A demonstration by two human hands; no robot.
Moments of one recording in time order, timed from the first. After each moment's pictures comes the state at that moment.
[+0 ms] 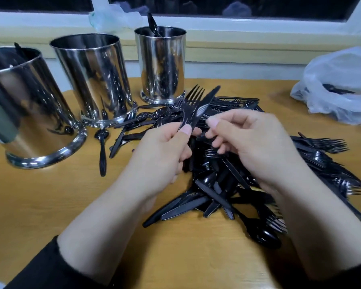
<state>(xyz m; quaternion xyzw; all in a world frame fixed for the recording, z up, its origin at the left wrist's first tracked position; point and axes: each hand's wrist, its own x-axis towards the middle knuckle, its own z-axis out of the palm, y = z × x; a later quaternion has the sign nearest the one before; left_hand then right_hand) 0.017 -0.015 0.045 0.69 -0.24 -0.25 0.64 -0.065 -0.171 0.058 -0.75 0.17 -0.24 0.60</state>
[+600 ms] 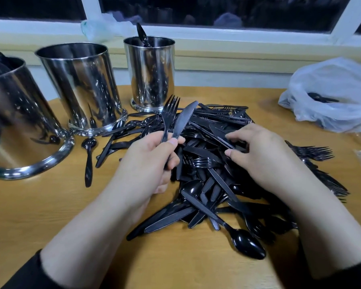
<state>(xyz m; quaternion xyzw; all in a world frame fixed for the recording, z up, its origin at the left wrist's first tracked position) 0.019 -0.024 0.035 0.65 -0.18 -0.26 0.69 -0.086 -0.224 0.050 -0.95 0.24 -0.13 0.17</state>
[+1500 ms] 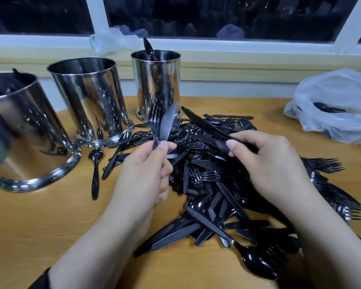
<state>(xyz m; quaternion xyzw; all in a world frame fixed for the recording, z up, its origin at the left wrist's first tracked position) 0.029 -0.024 0.028 0.62 -0.14 -0.20 0.74 -0.083 -0.207 0.055 -0.88 0.21 -0.26 0.34</state>
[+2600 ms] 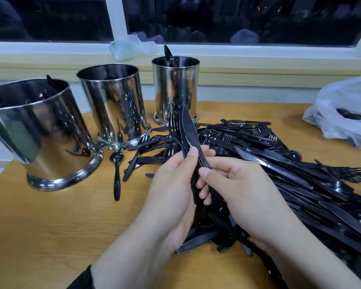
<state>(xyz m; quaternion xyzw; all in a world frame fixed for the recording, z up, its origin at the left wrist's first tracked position) 0.009 -0.032 0.036 0.50 -0.10 -0.29 0.81 -0.061 -0.134 0.045 -0.75 0.14 -0.16 0.62</state>
